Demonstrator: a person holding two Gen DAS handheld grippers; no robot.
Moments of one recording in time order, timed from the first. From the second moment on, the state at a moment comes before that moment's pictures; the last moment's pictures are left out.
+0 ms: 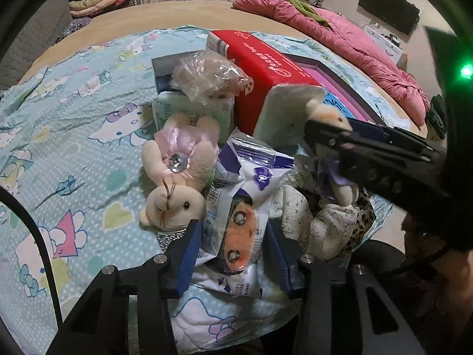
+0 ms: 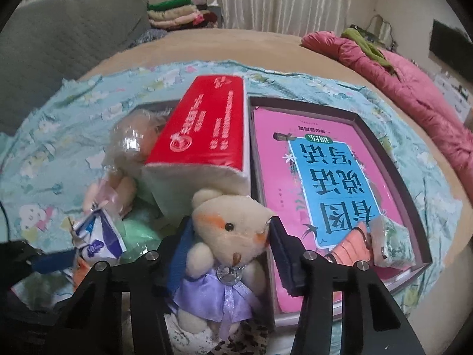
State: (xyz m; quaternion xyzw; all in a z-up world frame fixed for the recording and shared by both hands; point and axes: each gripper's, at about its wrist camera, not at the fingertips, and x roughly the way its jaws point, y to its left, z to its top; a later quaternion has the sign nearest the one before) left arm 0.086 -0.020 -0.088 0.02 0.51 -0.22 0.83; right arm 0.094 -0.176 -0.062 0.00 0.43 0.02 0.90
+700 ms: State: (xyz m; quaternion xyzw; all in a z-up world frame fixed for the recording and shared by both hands) left arm 0.073 -0.004 -0.042 -0.02 0.46 -0.21 0.87; right arm 0.065 -0.210 -0.019 0.10 0.37 0.05 0.92
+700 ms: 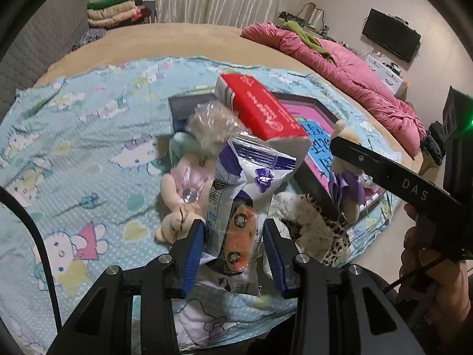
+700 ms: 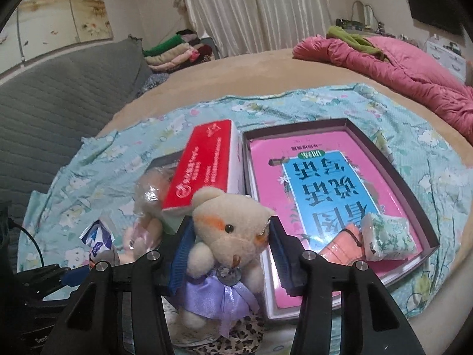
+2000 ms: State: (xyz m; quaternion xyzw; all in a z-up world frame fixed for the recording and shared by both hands) left arm 0.044 -0.104 0.048 0.06 0.41 -0.24 0.88; right arm 0.018 -0.278 0.050 0.16 0.29 0.04 0.94
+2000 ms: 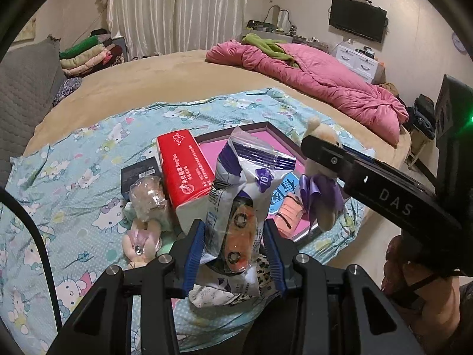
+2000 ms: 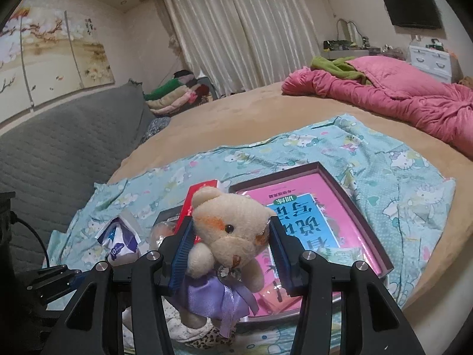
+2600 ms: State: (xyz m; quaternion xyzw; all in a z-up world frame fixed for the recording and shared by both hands) left arm 0.058 -0.139 0.051 0.07 0.41 -0.25 0.88; right arm 0.010 -0.332 0.055 0.21 0.26 0.00 0.94
